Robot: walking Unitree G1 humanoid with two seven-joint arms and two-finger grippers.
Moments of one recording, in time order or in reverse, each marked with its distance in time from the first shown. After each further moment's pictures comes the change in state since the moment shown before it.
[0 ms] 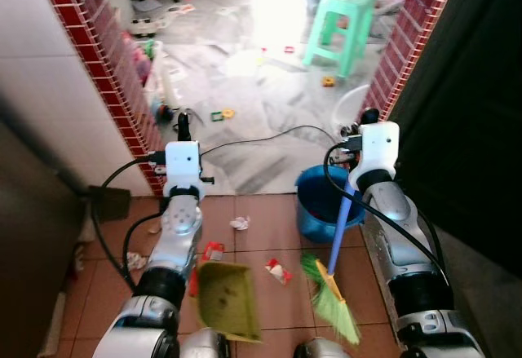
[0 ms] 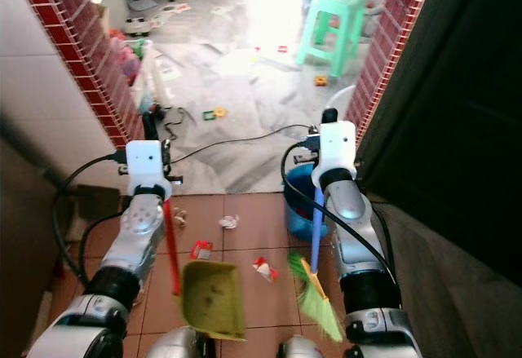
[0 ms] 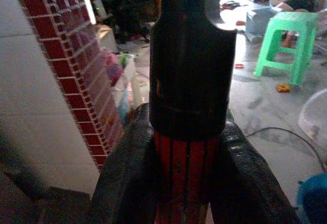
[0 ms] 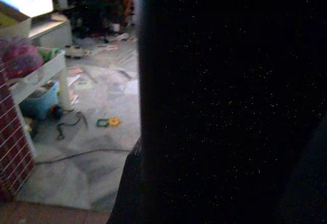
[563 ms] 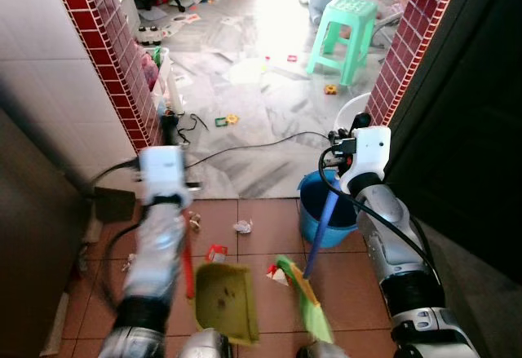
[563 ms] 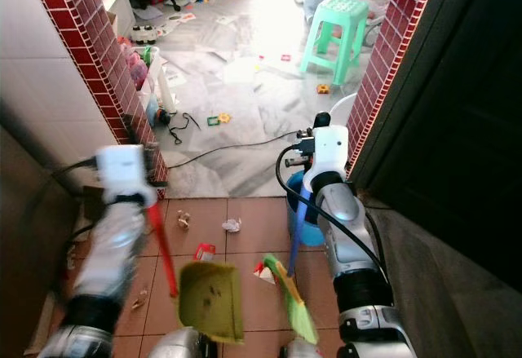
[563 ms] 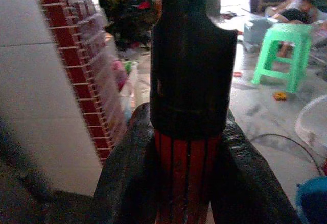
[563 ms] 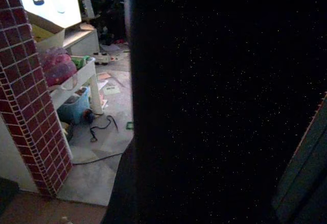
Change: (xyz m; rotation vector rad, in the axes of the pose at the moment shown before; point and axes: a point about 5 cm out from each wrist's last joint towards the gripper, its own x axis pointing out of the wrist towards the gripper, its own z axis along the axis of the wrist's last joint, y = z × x) left arm -0.017 0.017 0.011 -0.005 -0.015 -0.038; right arm 0.001 0.011 -0.013 0.108 0.021 0.086
